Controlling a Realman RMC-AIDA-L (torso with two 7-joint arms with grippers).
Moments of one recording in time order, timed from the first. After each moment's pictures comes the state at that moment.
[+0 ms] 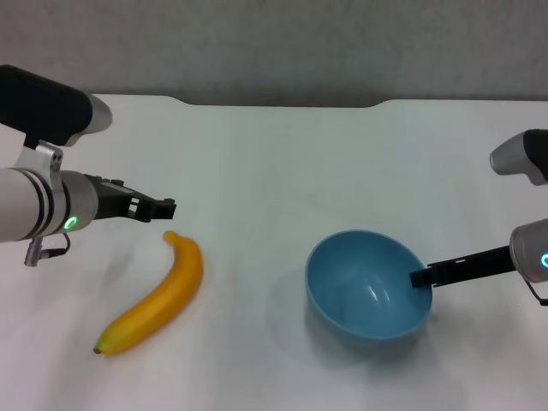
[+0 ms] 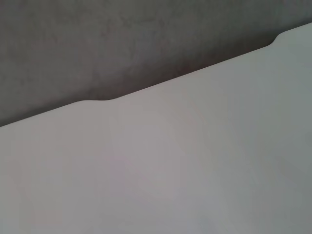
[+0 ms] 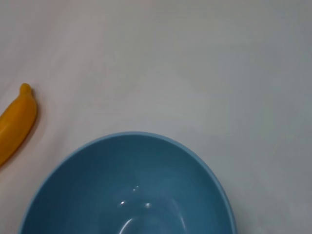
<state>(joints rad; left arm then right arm) -0.47 -2.03 -1.59 -1.16 2.65 -0.71 0.32 0.71 2.02 -1.02 -0.57 -2.36 -1.07 2.31</state>
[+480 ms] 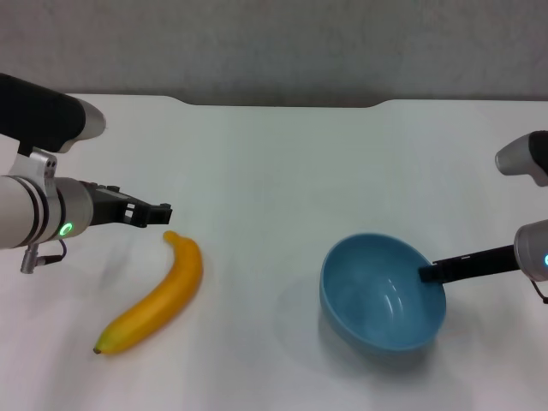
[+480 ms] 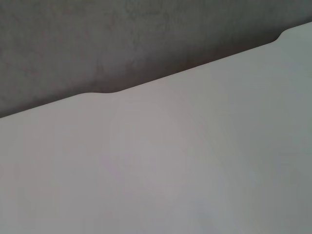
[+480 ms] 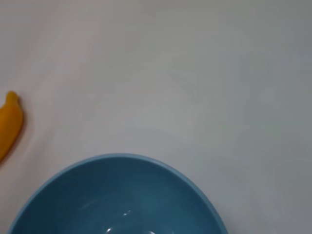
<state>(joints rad) -0.45 -2.03 -1.59 -1.16 2.64 -0.71 0.32 0.70 2.02 -1.02 -0.57 -2.34 -1.02 2.29</state>
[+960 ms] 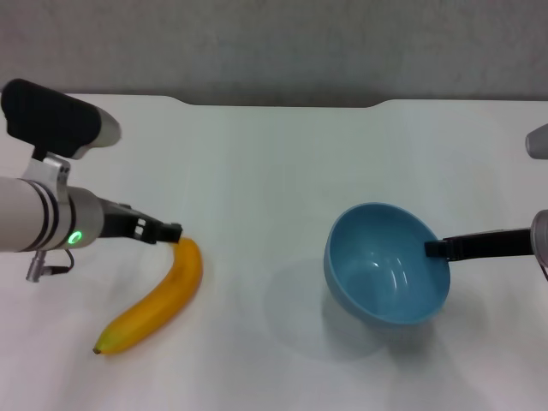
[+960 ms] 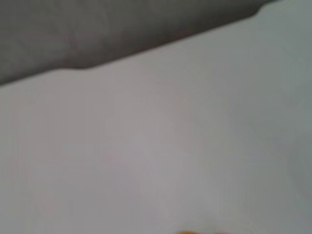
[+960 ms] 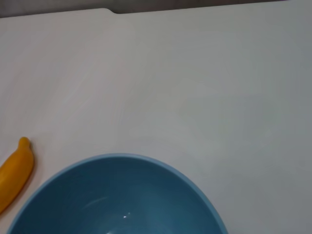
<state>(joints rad) -0.47 -2.03 -1.58 -1.18 2.64 -0.82 0.30 0.62 2.01 -1.02 -0.66 -2.22 -1.02 2.23</state>
